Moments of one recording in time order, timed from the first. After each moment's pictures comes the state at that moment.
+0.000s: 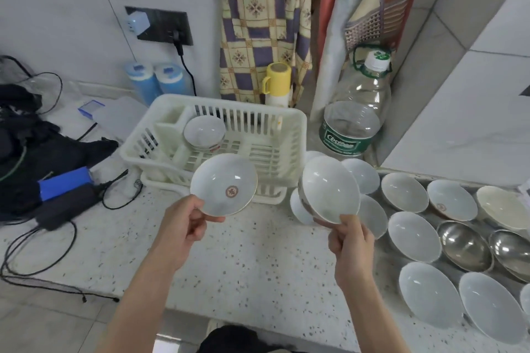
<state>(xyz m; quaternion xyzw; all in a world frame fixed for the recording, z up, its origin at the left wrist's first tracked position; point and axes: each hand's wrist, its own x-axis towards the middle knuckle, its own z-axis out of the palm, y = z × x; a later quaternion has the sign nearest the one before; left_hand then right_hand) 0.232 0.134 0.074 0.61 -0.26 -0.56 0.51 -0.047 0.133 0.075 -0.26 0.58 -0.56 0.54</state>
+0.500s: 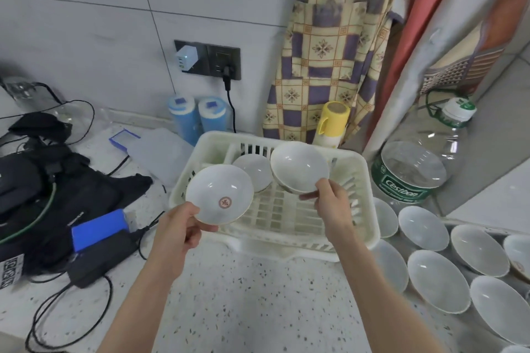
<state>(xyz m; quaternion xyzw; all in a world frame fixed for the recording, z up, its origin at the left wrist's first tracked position) 0.374 0.055 0.092 0.63 -0.25 -0.50 0.53 0.118 -0.033 0.093 -0.43 0.62 -0.43 0.50</state>
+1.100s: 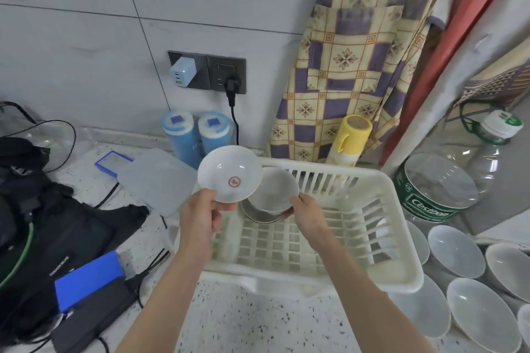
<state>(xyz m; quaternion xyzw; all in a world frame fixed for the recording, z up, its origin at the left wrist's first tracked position) 0.389 -0.054 0.085 0.60 -0.26 -0.48 0.58 0.194 -0.109 0.045 -0.49 0.66 -0.29 0.48</state>
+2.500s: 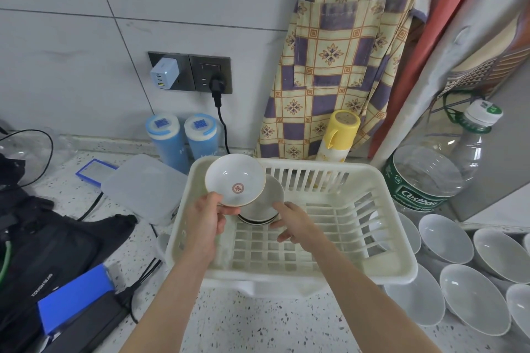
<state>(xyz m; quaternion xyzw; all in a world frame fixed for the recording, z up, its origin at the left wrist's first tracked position) 0.380 -0.075 0.059 0.62 -0.29 -0.51 0.52 0.198 -0.111 0.029 -0.44 0.68 -0.15 0.57</state>
